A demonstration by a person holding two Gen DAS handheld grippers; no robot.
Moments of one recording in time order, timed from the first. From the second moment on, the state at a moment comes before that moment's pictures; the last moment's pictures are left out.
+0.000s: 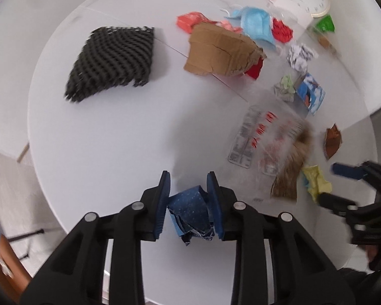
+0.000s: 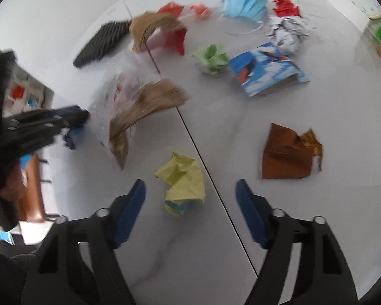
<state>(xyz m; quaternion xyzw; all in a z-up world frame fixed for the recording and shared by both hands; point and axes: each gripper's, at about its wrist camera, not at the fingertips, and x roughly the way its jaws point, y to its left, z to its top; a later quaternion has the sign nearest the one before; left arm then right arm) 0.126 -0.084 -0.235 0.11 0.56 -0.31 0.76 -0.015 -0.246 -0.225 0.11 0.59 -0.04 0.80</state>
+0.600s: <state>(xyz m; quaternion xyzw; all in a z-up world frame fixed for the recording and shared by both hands) 0.053 0.042 -0.189 0.02 0.54 -0.18 0.82 -0.030 -0.202 -0.162 0.07 0.56 0.04 0.83</state>
